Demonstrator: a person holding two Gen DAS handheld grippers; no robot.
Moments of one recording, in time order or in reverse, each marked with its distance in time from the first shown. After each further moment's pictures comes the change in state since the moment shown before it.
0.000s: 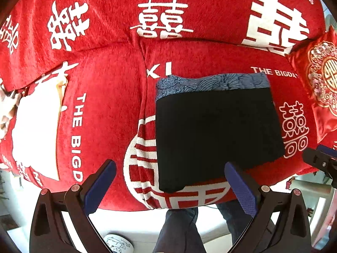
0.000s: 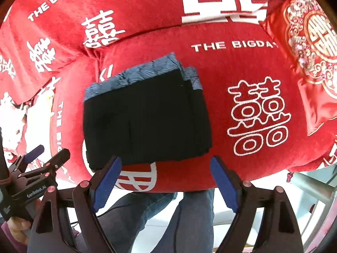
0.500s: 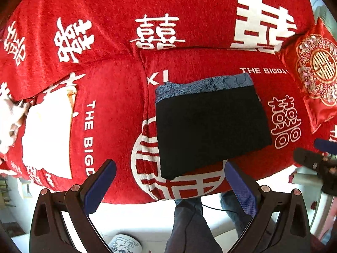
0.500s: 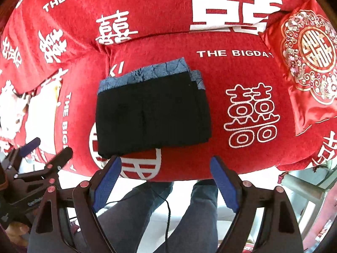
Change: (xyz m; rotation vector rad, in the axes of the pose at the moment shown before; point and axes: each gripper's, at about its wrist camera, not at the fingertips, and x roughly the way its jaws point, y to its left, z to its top) left arm -0.057 -0.016 -0.015 0.031 -0.035 0.042; right arm -0.041 0.024 -0.019 -0.064 0.014 -0.029
